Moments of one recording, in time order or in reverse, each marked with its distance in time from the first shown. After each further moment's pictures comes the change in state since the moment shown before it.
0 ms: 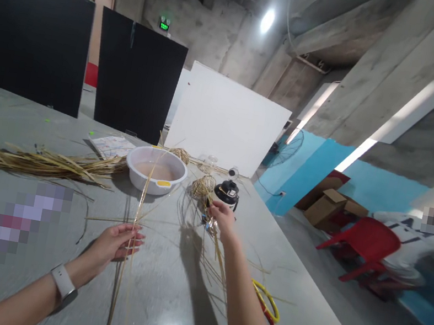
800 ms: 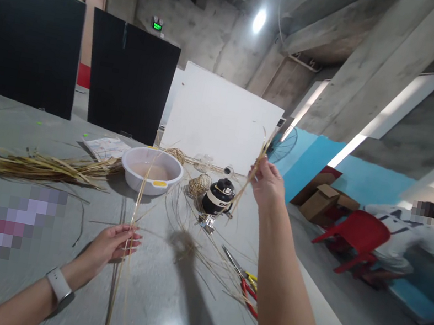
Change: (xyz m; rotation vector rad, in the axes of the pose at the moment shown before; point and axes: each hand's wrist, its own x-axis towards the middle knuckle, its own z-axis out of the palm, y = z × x) left_hand -0.004 0.002 0.002 0.011 0.001 0.009; right_hand 0.023 -0.129 -0.087 0.621 0.207 -0.256
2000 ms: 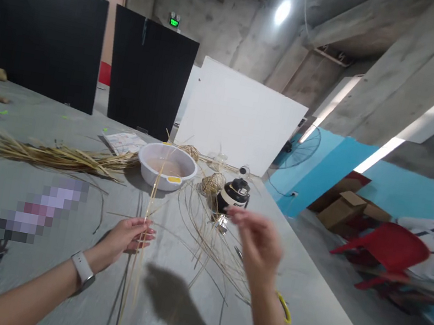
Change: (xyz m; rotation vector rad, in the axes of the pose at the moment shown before) left_hand 0.000 0.004 0.000 0.082 0.023 -0.044; right_hand -0.163 0.030 -0.005 -0.338 -0.340 -0.520
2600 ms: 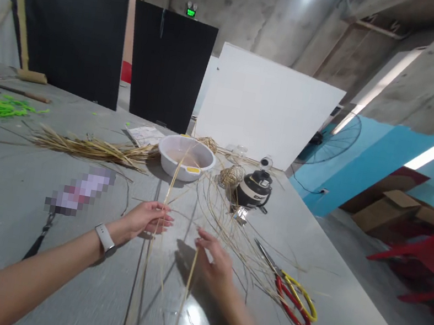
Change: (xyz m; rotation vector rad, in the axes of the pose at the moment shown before) left_hand -0.014 0.023 -0.007 -0.013 -0.092 -0.055; right_hand -0.125 0.077 0.051 -0.158 -0.369 -0.122
